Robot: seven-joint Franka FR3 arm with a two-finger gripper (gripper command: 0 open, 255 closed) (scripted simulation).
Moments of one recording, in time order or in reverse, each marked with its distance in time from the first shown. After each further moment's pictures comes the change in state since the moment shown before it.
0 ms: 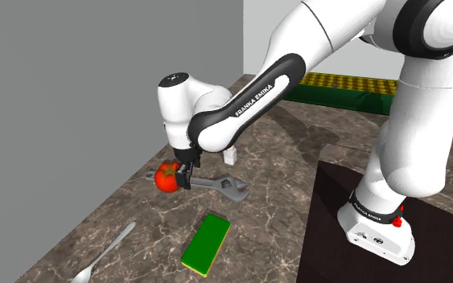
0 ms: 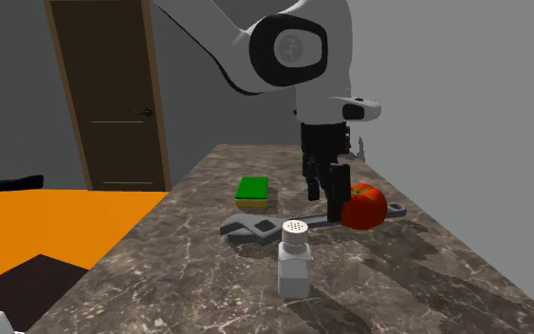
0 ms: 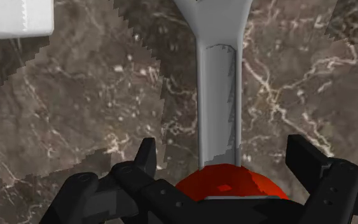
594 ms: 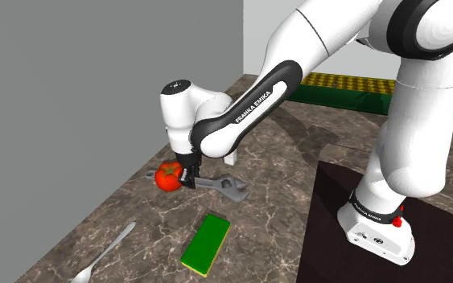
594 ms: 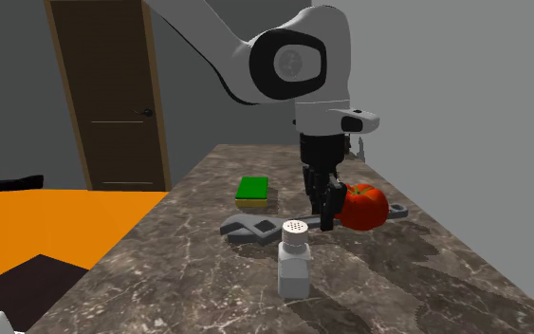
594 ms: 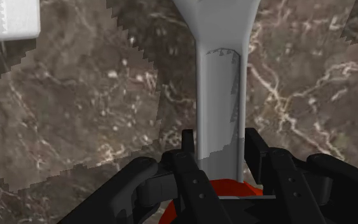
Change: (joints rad) arm 0.001 0.022 -0.004 -0.021 -0.015 0.041 0.010
